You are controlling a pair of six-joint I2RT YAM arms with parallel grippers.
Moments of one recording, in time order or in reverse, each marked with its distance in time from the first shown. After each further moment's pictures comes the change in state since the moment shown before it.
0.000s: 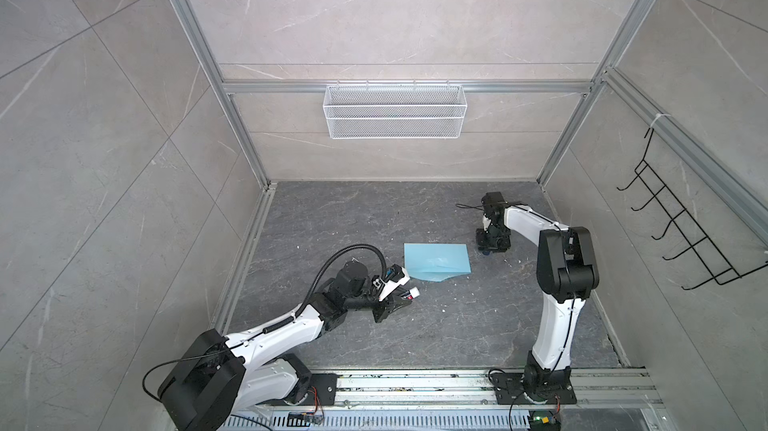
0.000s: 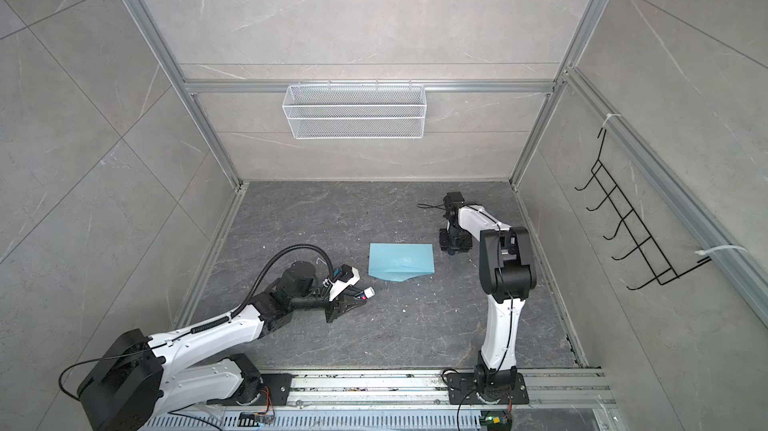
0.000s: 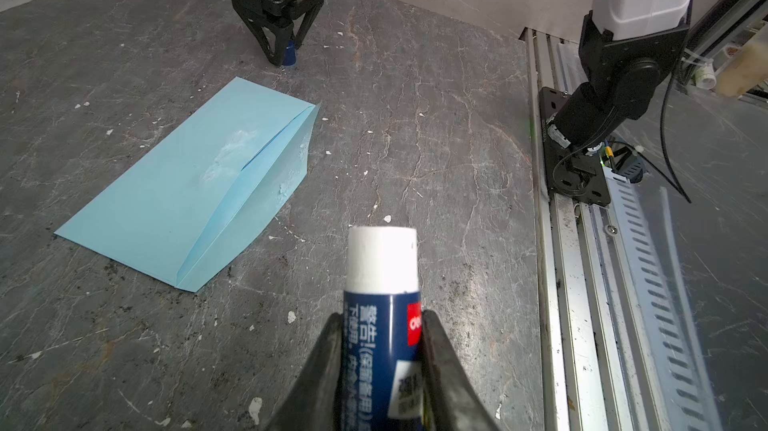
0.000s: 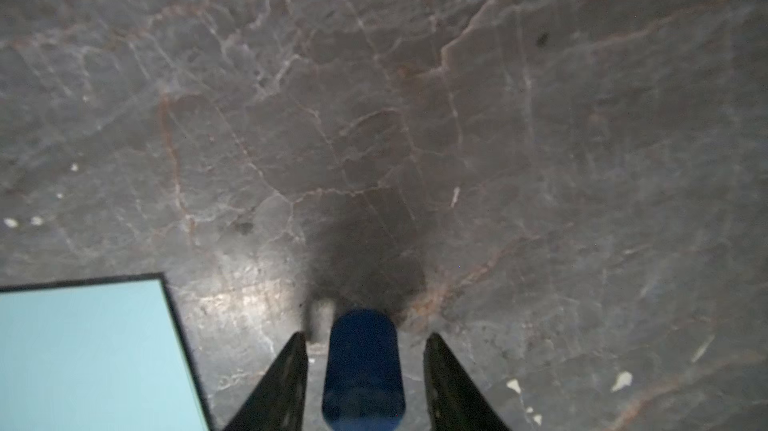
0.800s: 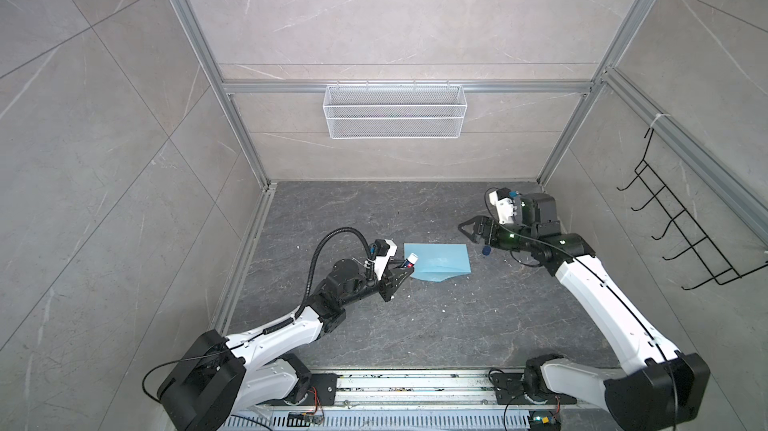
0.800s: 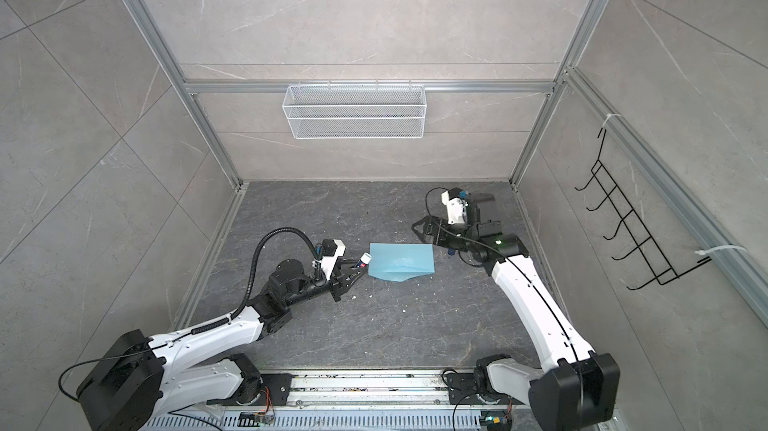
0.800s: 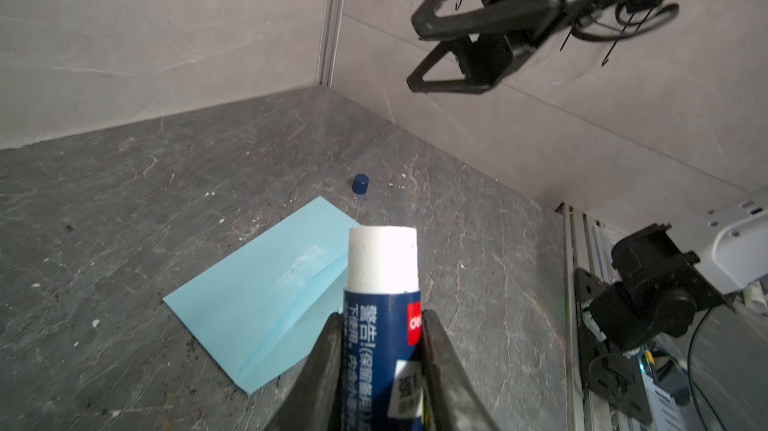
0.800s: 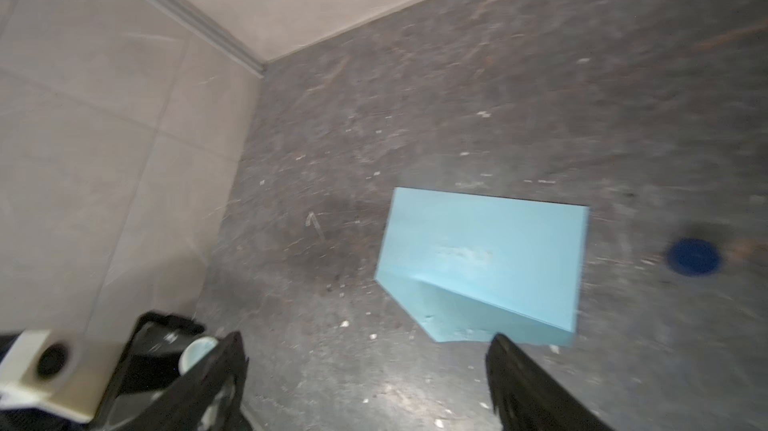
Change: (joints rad) left arm 0.000 0.011 -0.024 0.455 -0.195 -0.383; right arm 0.177 -0.875 -0.386 0.306 -0.580 0.280
